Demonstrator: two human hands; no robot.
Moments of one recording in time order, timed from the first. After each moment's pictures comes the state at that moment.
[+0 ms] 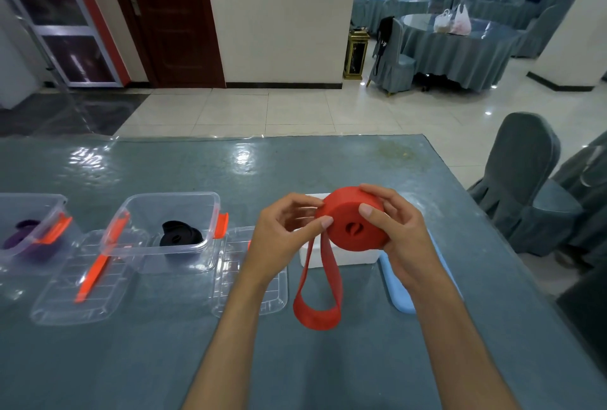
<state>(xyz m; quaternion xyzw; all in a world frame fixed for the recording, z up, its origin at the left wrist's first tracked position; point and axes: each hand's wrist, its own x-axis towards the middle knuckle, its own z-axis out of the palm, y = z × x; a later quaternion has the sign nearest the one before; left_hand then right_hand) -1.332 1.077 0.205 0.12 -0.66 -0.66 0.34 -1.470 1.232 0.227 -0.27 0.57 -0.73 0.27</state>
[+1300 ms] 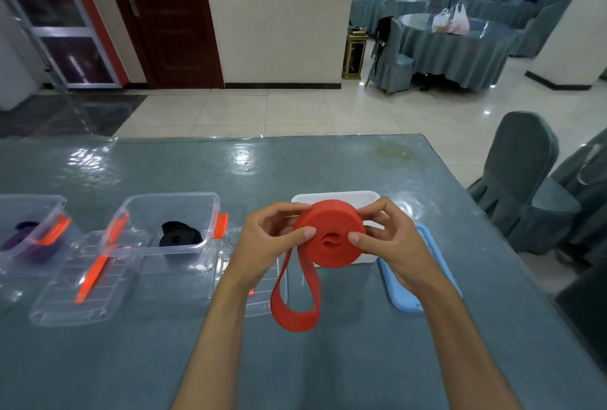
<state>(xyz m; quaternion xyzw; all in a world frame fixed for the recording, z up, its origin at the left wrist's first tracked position) -1.315 1.062 0.191 0.13 -0.63 -0.70 0.30 -1.478 1.241 0.205 -0.34 0.60 -0.66 0.30</state>
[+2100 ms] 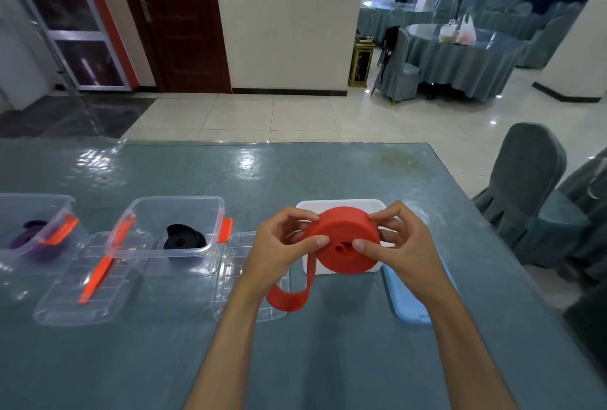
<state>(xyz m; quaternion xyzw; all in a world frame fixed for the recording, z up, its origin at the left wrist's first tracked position) -1.323 1.070 0.187 0.13 -0.63 -0.70 0.32 -1.479 1.244 0.215 -0.38 0.65 -0.63 0.18</state>
